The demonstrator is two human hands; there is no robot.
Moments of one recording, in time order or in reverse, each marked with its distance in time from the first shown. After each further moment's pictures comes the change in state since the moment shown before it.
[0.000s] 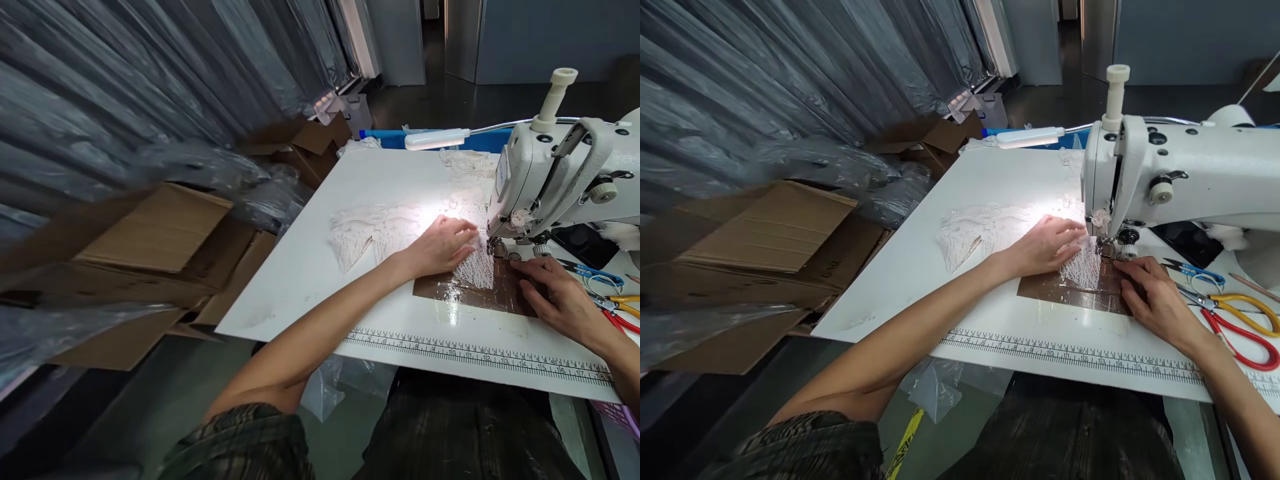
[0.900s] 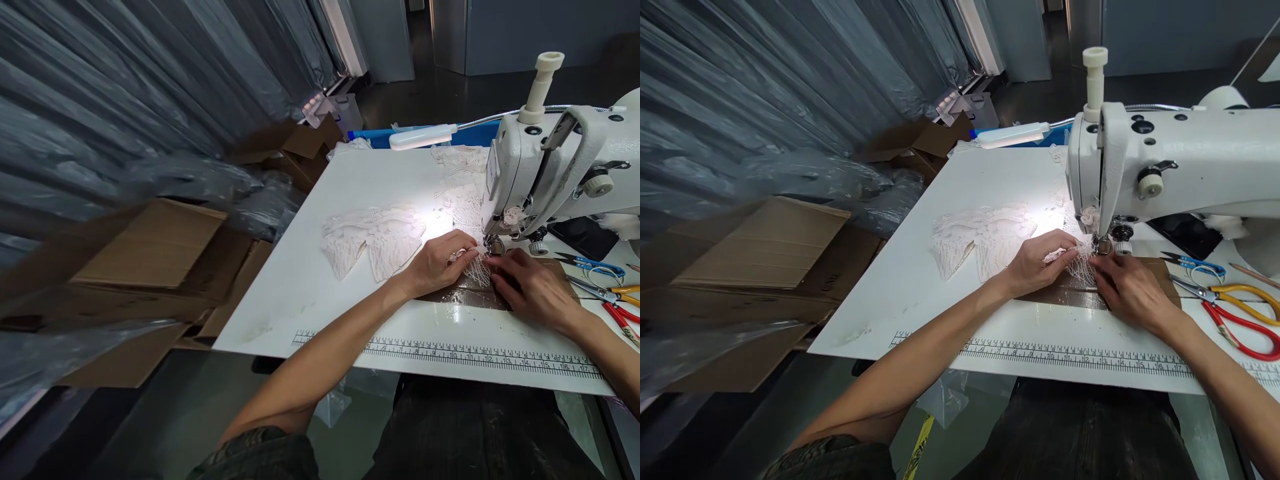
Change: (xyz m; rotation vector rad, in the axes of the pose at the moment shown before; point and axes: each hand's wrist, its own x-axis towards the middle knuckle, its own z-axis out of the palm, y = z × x) left_hand -0.009 0.029 0.012 -0.326 0.414 0.040; right_hand 0.023 -0.015 0.021 -0.073 -0.018 -0.068
